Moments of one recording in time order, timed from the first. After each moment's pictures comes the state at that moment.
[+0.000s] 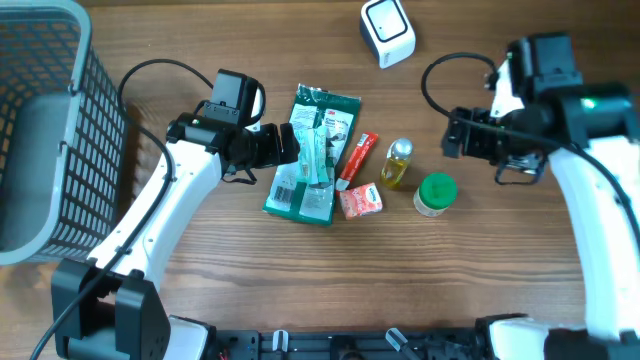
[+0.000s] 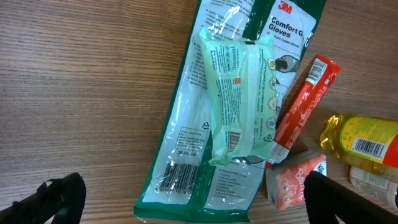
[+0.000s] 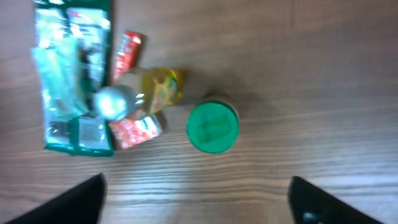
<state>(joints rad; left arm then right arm) -0.28 1.58 1.19 -0.80 0.16 -0.42 0.12 1.50 1.58 -1.41 -0.09 0.32</state>
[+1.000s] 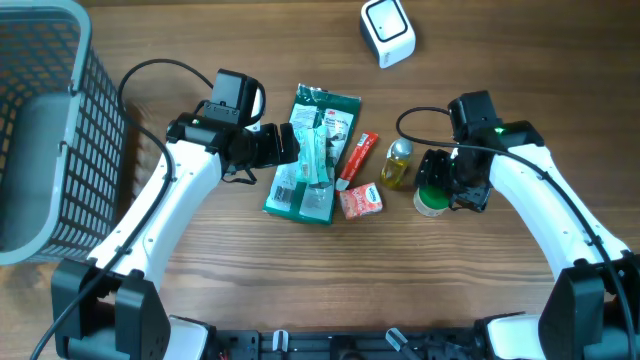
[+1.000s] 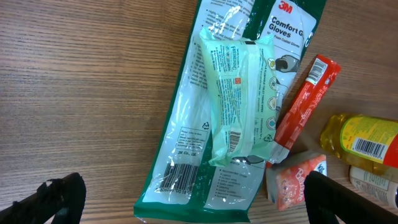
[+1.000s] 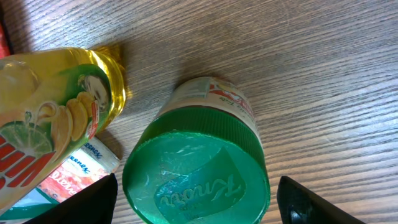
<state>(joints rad) -0.28 1.58 1.19 -0.80 0.16 -0.42 0.17 1.57 1.07 -0.98 -0.10 0.56</state>
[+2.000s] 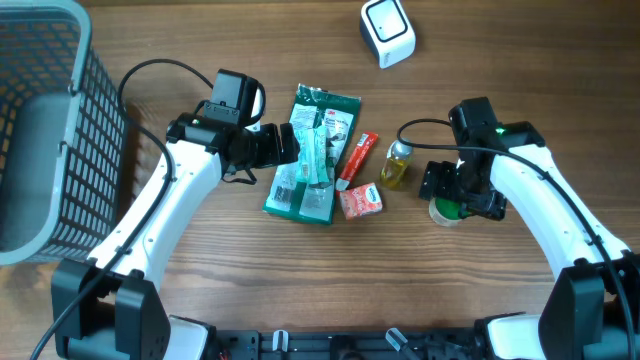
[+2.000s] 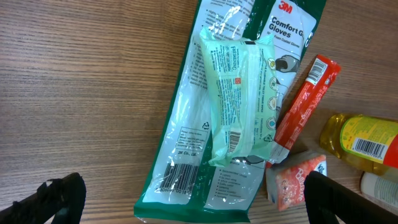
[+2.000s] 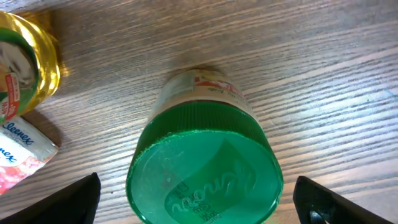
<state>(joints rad) -0.28 1.58 1.19 -0.80 0.16 -0.42 0.17 1.57 1.07 -1.08 0.01 0.47</state>
